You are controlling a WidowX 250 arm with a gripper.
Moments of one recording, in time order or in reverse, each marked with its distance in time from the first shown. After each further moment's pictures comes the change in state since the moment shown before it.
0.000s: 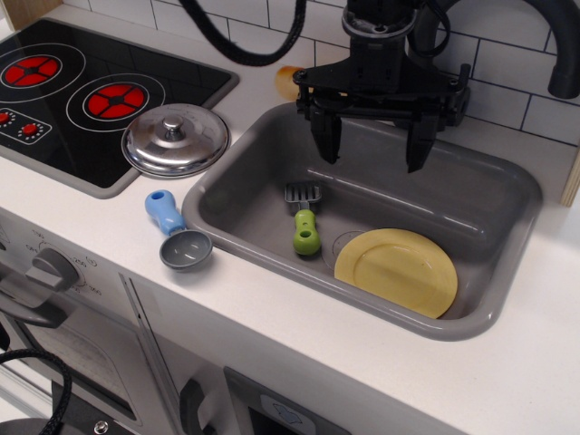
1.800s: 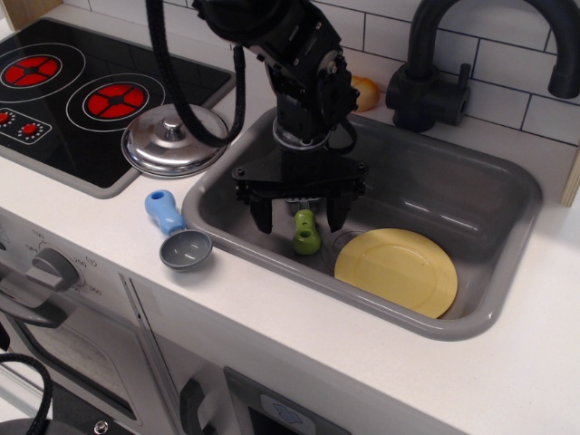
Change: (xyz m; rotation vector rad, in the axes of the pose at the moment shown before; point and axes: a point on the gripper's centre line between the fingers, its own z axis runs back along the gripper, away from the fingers) arm 0.000 0.062 -0.091 0.095 -0.037 0.259
